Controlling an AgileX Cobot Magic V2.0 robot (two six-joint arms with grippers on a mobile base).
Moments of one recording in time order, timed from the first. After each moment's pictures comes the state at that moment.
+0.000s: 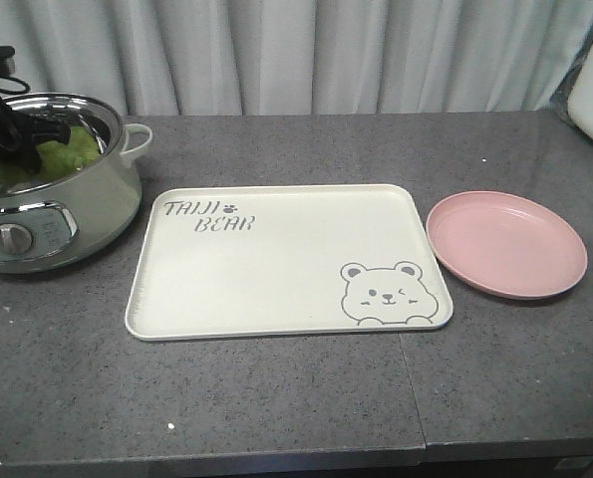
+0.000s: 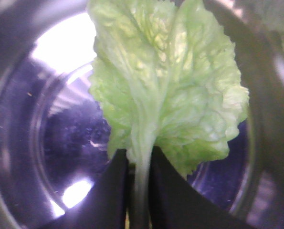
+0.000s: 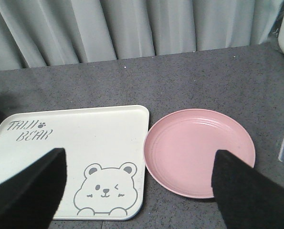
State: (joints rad) left arm 0.09 2.02 -1.94 -0.11 1.07 0.07; right arm -0.02 0.78 -0.95 0.31 0.66 -0.13
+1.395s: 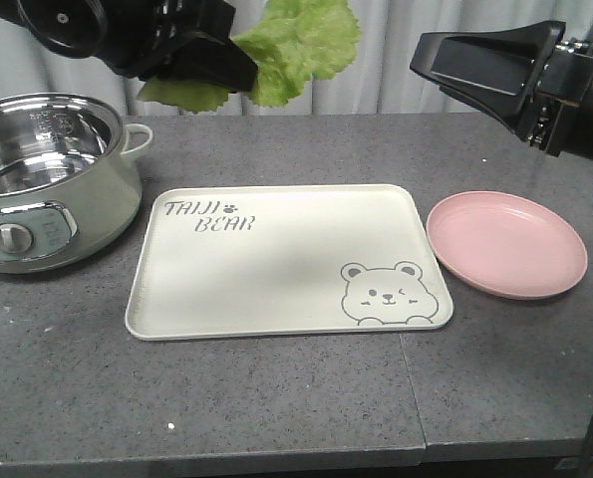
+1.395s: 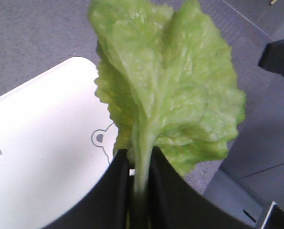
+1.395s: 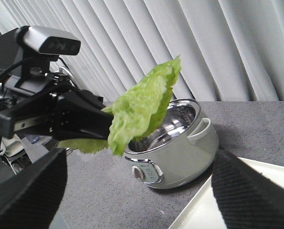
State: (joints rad) left arm -0.37 1.65 -1.94 -0.60 1.19 0.25; right arm -0.02 1.22 -1.02 1.68 0.97 -1.19
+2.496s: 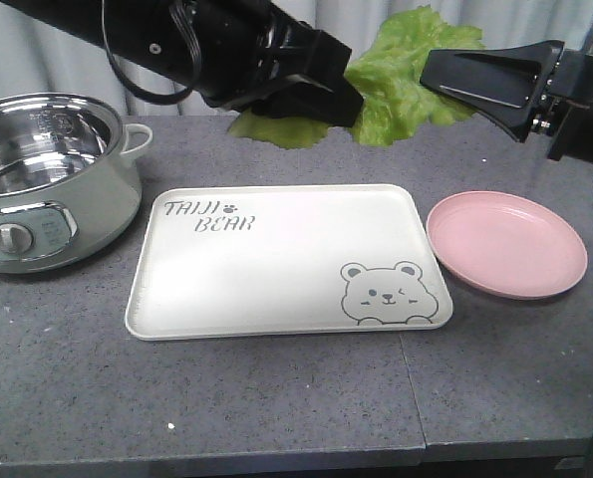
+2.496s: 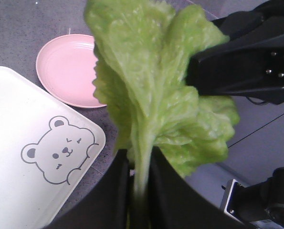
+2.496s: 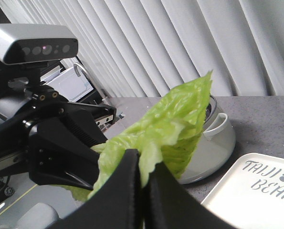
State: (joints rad) left arm -0.57 1.66 -1.94 -0.60 1.15 0.25; right arm -0.02 1.22 -1.03 1.68 1.02 -1.17
